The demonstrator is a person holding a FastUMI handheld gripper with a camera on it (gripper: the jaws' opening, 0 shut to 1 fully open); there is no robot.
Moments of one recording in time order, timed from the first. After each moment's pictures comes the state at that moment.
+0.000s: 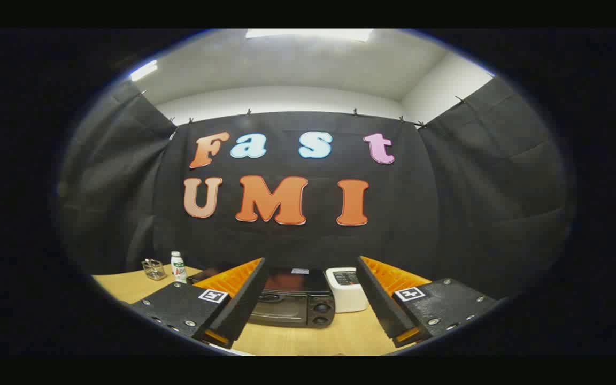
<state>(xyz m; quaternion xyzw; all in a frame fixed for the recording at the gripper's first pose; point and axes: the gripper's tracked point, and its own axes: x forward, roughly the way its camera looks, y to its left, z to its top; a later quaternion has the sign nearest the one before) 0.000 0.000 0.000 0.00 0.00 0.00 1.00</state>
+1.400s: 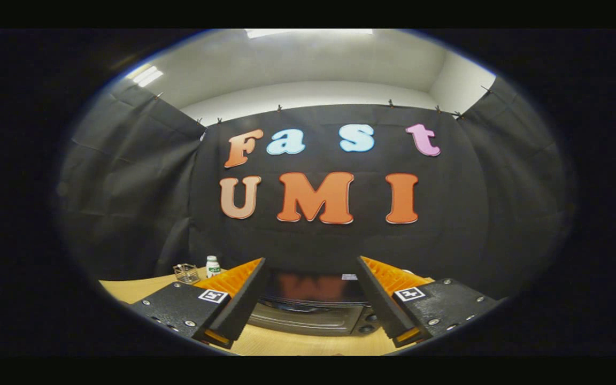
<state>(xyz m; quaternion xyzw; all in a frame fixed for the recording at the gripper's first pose) 0.057 0.087 -0.023 0.01 0.03 0.11 0.99</state>
